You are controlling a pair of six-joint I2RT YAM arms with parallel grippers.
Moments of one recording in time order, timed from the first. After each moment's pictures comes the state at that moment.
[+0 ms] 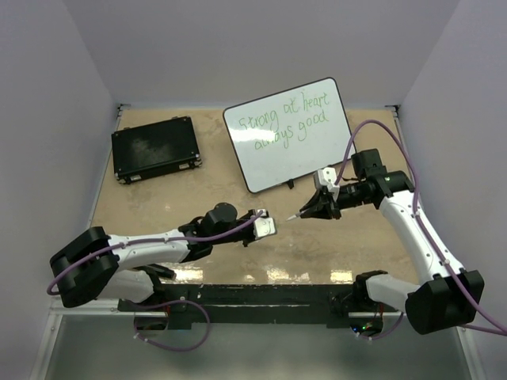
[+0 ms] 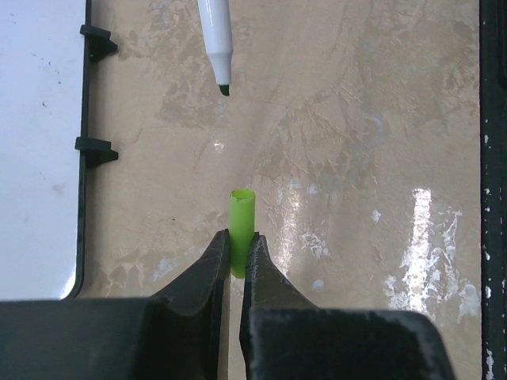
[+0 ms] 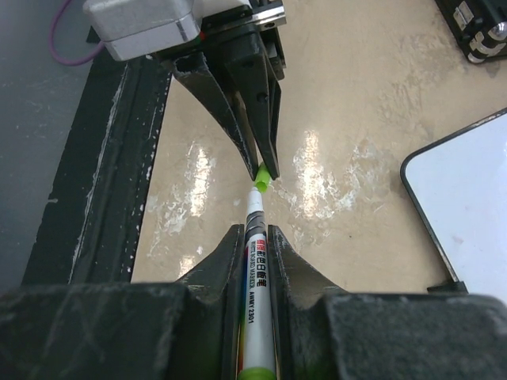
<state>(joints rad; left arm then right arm) -1.00 1.30 0.53 0.42 0.24 0.37 0.20 1.16 1.06 -1.08 -1.18 -1.19</state>
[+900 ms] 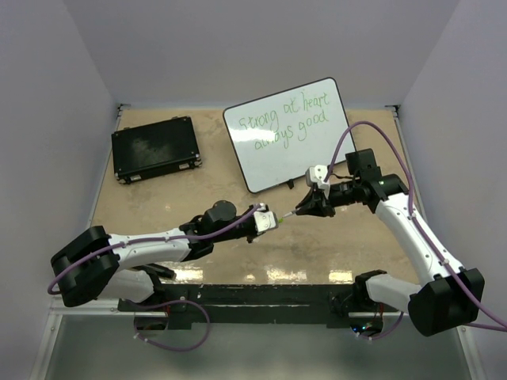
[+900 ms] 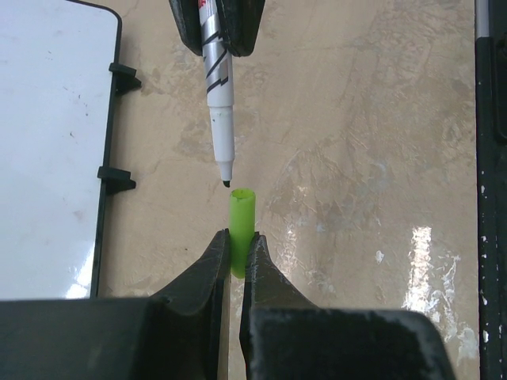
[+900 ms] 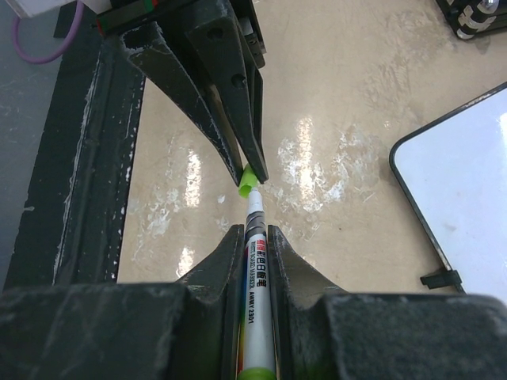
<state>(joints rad) -1.00 1.31 0.55 0.51 0.23 0.31 0.27 1.15 1.01 -0.86 -1.08 -0.98</state>
